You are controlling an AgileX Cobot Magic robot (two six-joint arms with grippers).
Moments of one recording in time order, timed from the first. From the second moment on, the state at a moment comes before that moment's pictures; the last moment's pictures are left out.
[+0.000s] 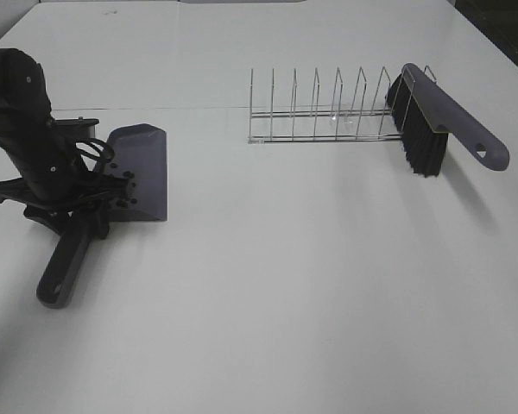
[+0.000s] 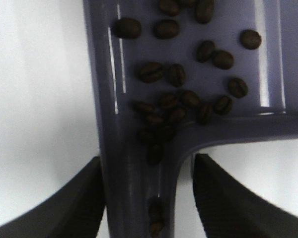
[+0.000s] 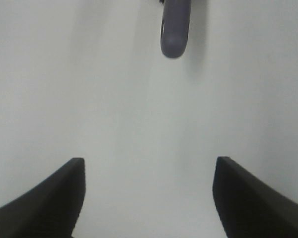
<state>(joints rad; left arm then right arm) -0.22 2.20 -1.36 -0.15 0.81 -0.07 0.02 1.06 -0.92 0.07 0.99 -0.07</state>
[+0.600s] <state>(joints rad) -0.22 2.18 -1.37 -0.11 0.87 -0.07 0.02 0.30 -0.57 0.07 1.15 -0.07</state>
